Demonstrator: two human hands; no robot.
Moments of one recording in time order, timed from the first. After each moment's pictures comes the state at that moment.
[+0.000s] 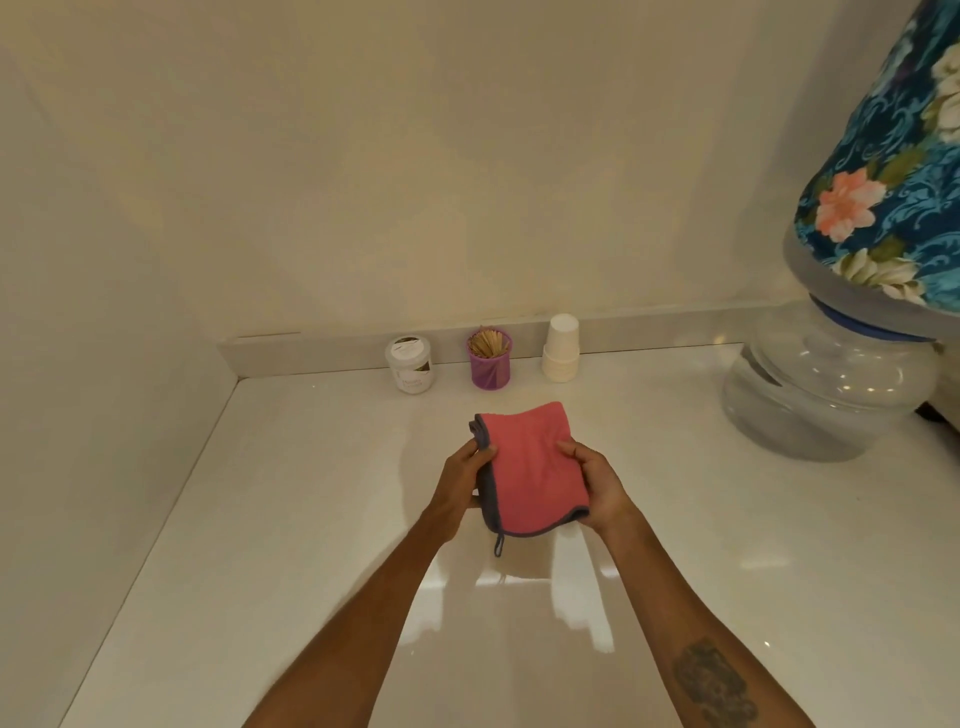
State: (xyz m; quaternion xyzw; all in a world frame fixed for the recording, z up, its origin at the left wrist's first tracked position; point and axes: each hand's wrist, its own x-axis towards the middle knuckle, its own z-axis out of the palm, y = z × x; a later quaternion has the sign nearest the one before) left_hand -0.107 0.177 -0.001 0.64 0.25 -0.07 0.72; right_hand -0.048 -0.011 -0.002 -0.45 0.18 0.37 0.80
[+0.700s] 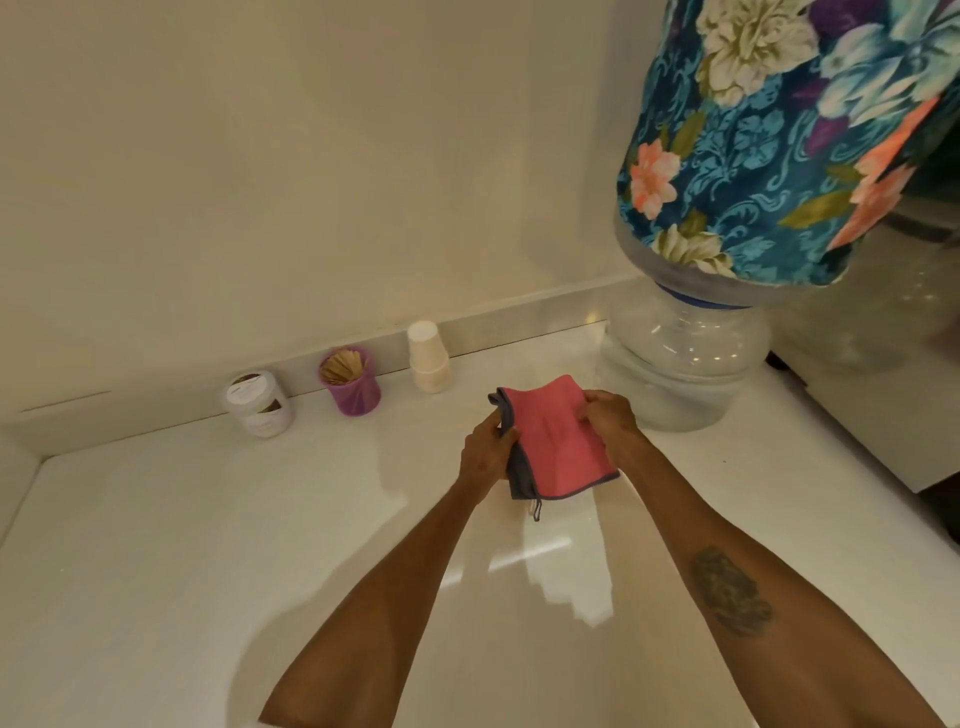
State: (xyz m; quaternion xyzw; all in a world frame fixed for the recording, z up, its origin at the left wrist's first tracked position) left_hand 0.029 -0.014 -0.005 0.82 0.10 -0.12 0.55; right_hand 0.083 -0.195 0.001 -0.76 0.22 0.12 0.60
